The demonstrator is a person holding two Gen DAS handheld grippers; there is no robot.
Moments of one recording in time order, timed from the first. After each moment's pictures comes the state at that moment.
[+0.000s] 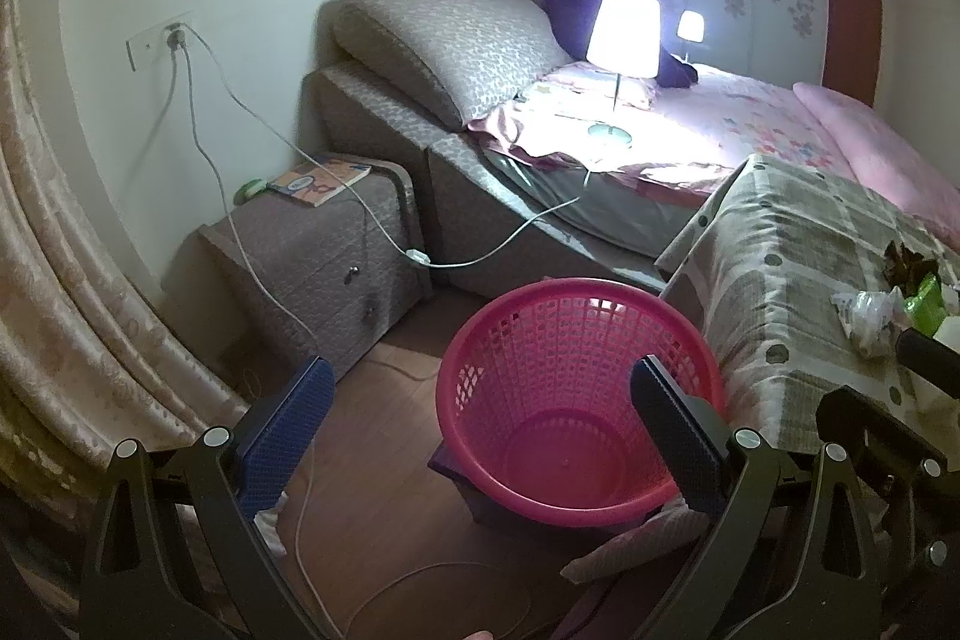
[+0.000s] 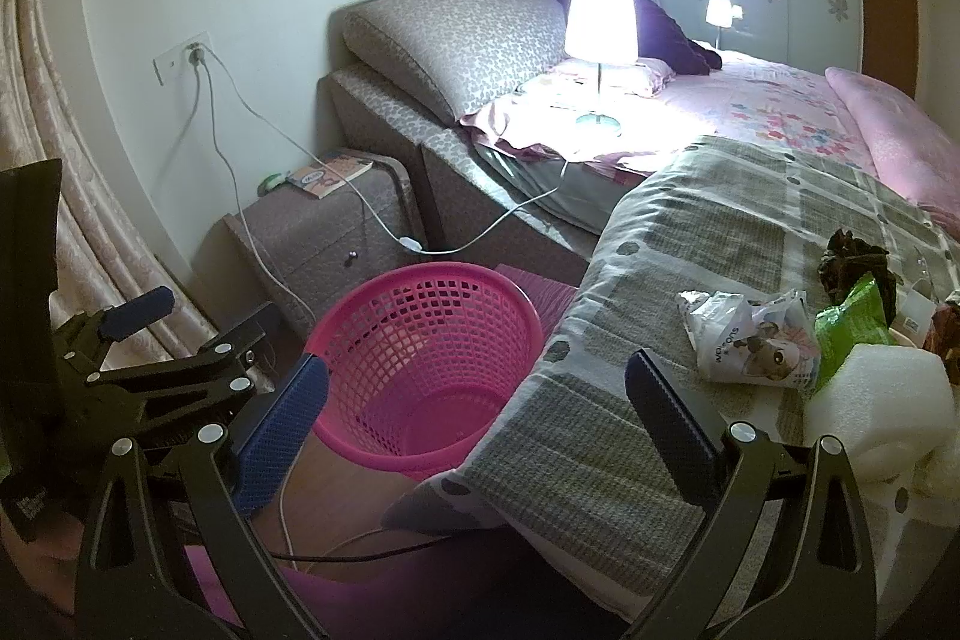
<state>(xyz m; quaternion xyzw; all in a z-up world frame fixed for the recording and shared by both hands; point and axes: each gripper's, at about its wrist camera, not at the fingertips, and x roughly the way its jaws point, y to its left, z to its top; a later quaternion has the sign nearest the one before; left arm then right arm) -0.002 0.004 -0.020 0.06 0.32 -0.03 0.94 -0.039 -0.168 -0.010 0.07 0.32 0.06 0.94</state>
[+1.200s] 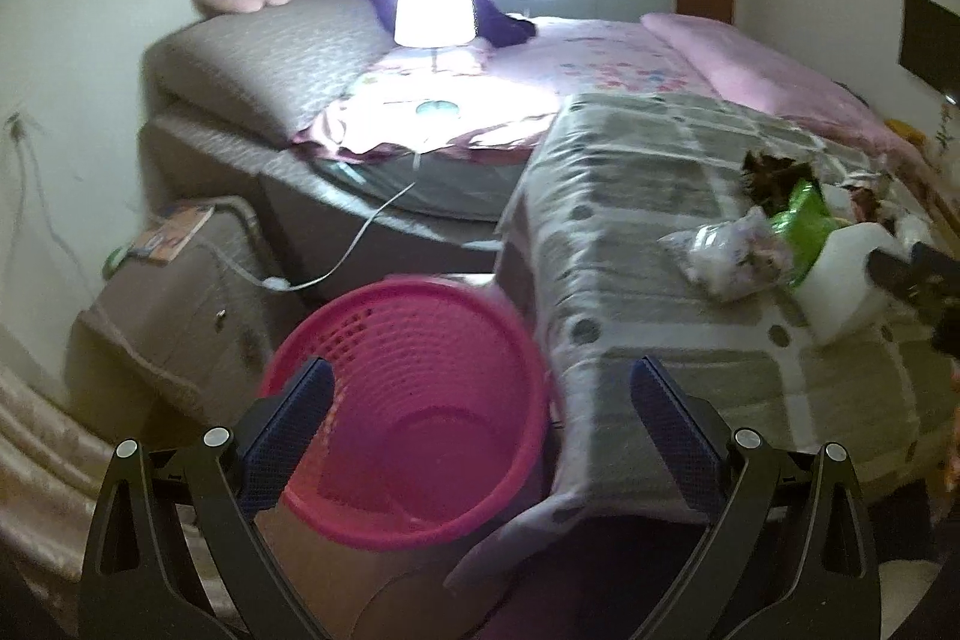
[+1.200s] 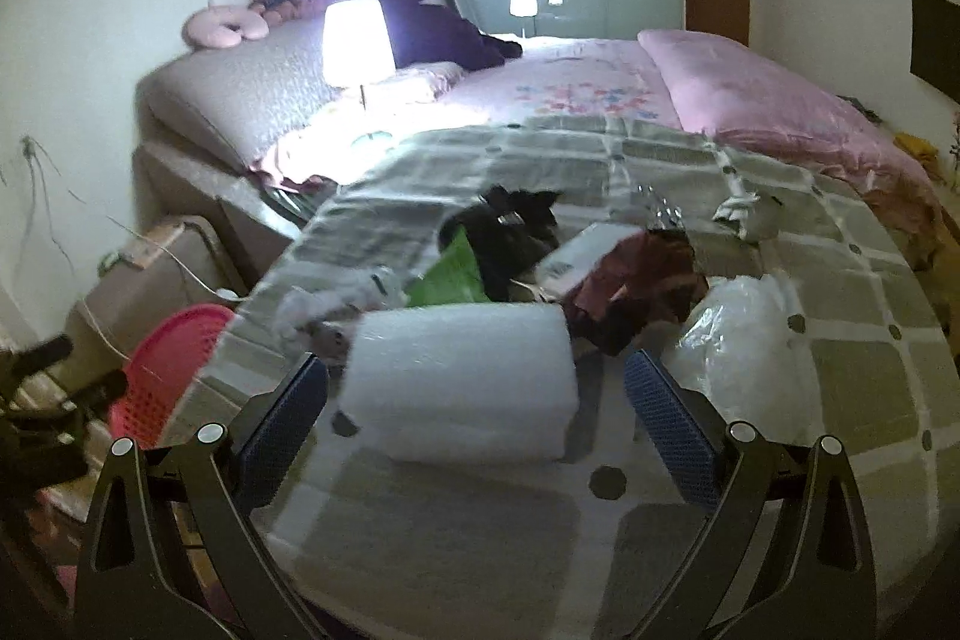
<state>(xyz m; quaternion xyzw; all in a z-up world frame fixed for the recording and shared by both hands) 0.002 -0.095 -0.019 0.14 0.35 -0.21 0.90 -0.089 -0.329 -0.029 0.12 0.31 -0.15 0.93</state>
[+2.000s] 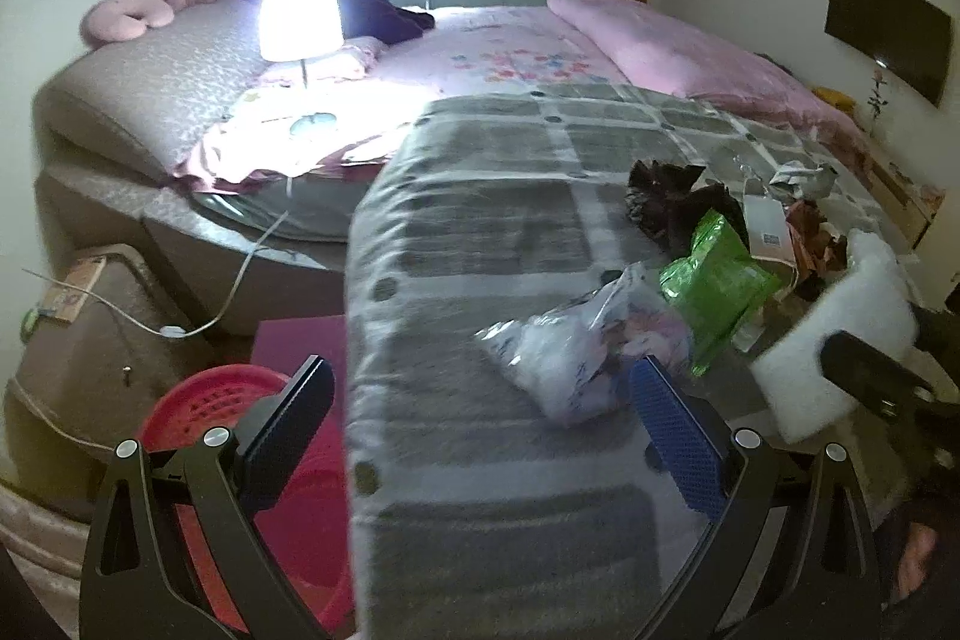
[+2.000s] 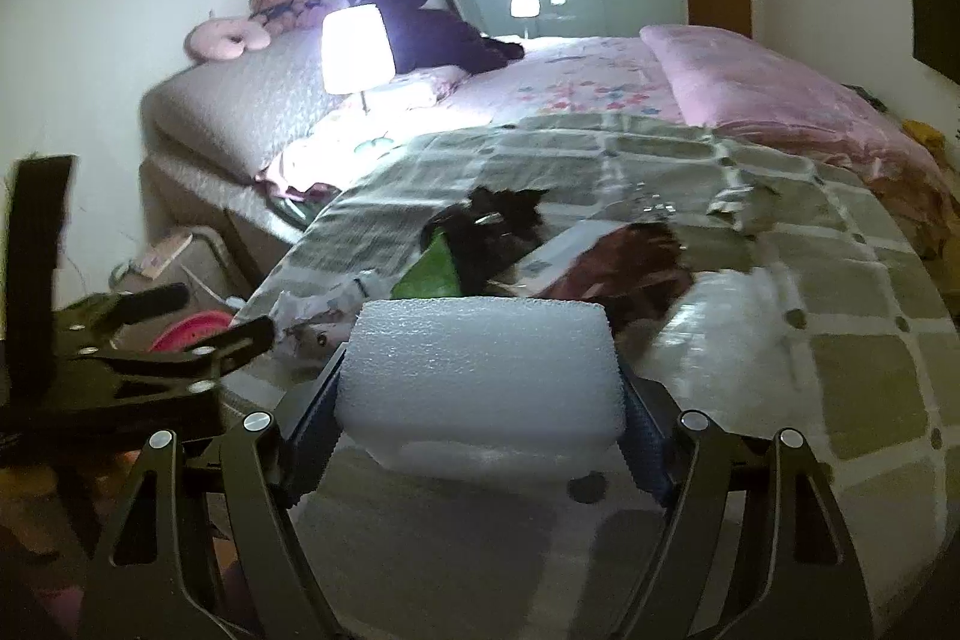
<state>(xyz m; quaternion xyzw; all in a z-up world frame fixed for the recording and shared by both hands) 0.028 -0.207 -0.032 0.15 0.36 -0.31 0.87 -0.104 -0.348 -0.026 0.14 0.30 -0.14 0.93</state>
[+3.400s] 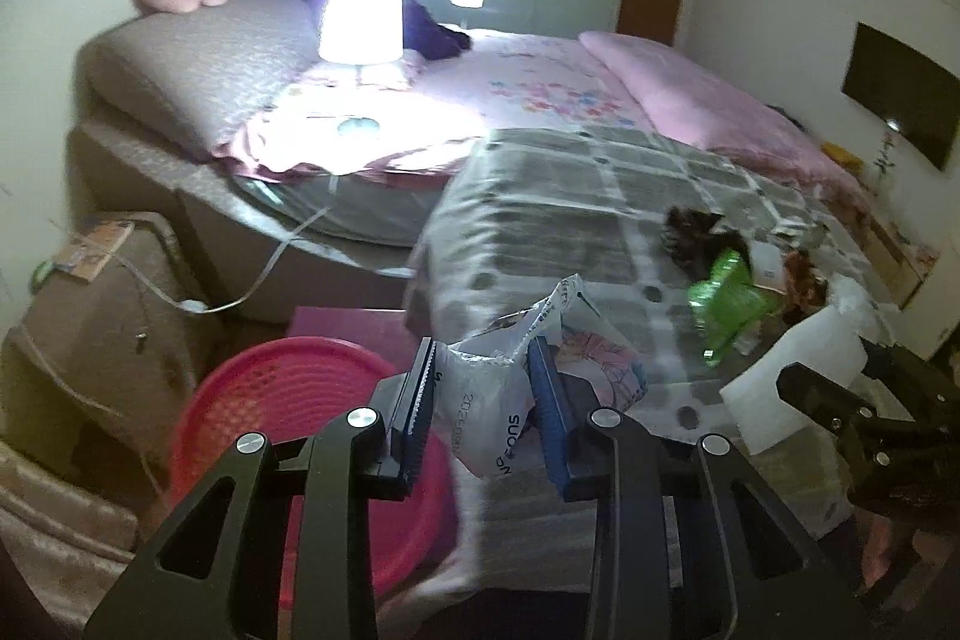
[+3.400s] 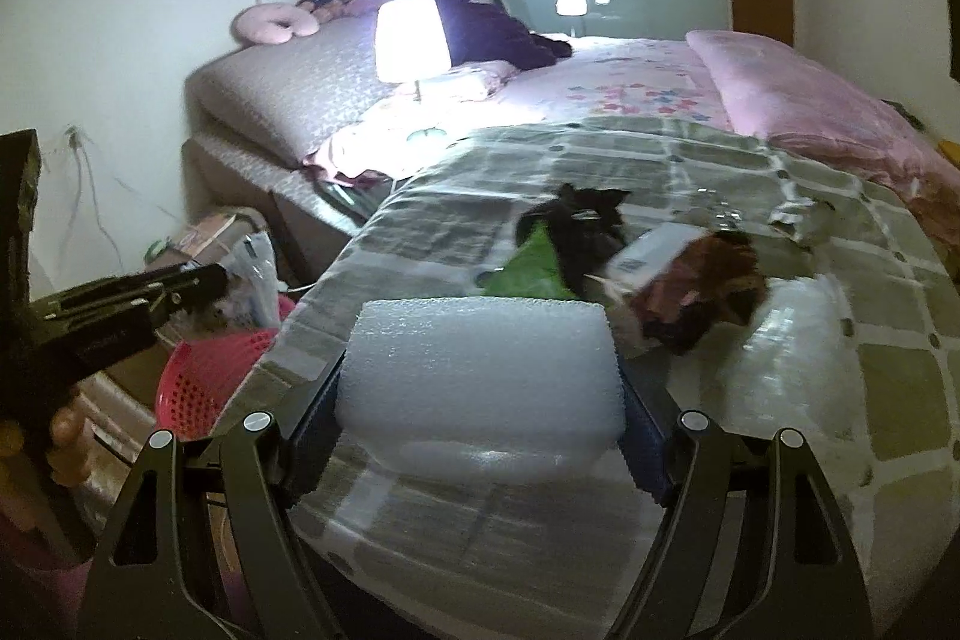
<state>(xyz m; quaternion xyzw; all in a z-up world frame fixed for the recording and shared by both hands) 0.025 -0.123 0.001 0.09 0.35 -0.28 0.89 -0.088 -0.308 -0.020 0.12 0.31 -0.08 0.94</state>
